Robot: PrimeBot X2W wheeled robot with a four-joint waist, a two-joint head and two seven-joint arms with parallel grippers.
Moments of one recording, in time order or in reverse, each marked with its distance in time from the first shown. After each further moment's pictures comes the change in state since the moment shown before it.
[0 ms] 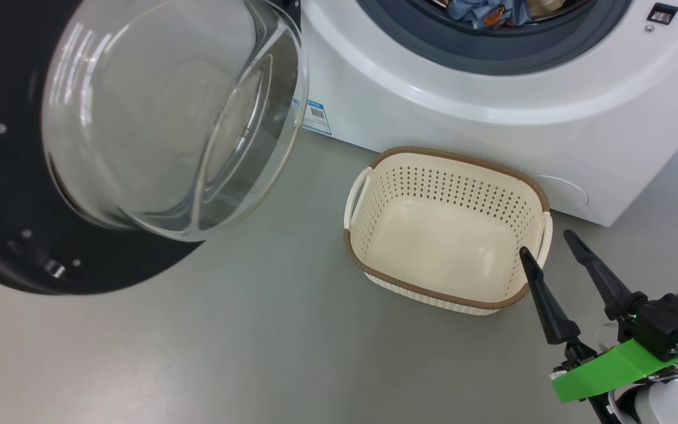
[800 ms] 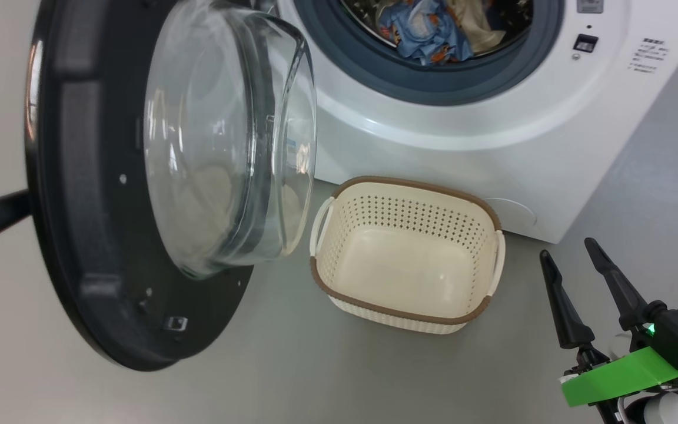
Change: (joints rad) left arm 0.168 -0.034 -0.075 -0.410 -0.095 0.000 0.168; right arm 0.050 0.044 -0.079 -0.009 0.000 0.000 0.000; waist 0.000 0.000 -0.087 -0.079
